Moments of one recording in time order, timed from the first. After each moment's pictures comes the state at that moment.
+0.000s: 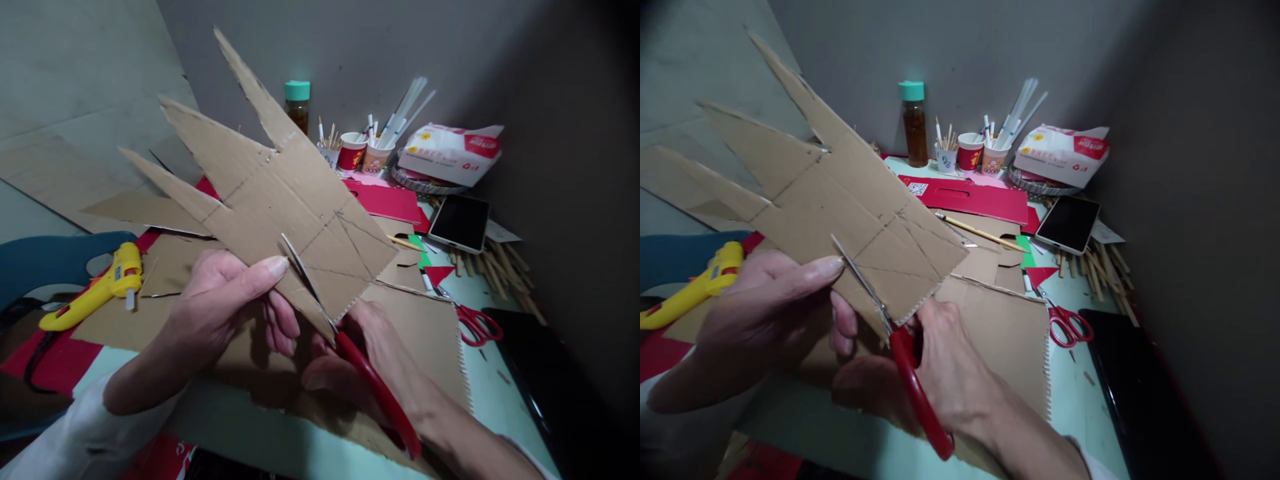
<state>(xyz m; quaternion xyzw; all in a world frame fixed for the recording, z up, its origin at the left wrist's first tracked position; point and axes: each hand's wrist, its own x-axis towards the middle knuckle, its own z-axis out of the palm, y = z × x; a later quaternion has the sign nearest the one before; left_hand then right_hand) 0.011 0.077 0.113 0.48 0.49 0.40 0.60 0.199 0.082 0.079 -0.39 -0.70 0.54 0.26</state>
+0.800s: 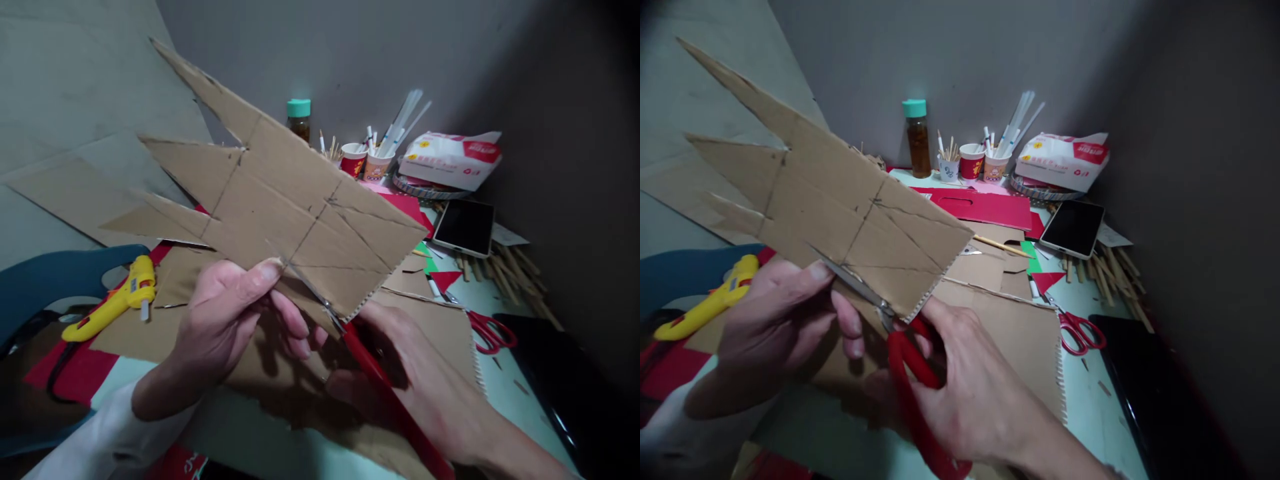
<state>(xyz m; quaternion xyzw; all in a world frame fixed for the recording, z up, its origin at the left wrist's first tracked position) 0.010 0.074 0.105 0.43 0.38 0.48 0.66 0.210 0.082 0.099 -0.40 -0.73 0.49 0.26</state>
